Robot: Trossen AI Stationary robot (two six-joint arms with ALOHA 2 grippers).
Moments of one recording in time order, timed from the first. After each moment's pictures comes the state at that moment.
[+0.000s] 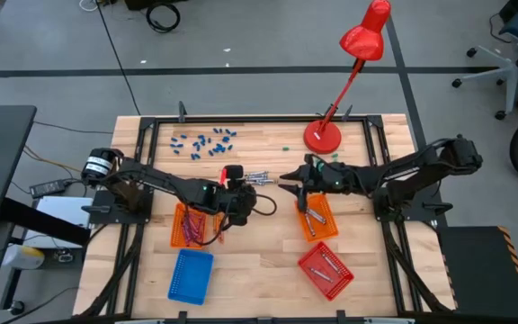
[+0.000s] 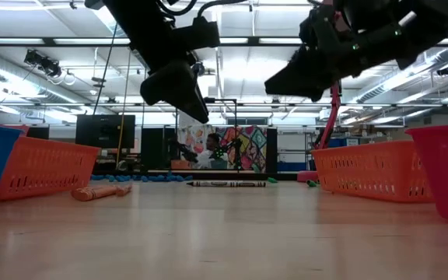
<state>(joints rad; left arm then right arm) -0.18 1.67 1.12 -0.42 -0.62 0.10 0.01 1.33 0.50 0.54 0.19 0.10</state>
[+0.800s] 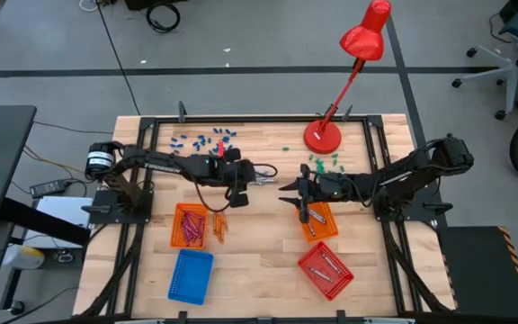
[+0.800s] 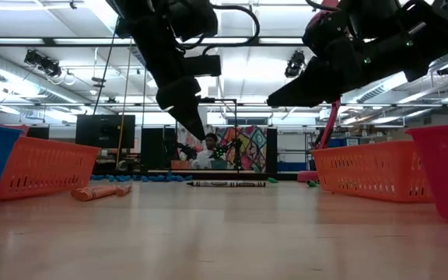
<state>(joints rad) 0.08 1.67 1.12 -0.46 -0.30 0.05 0.08 1.41 0.46 0.64 0.18 -0.07</state>
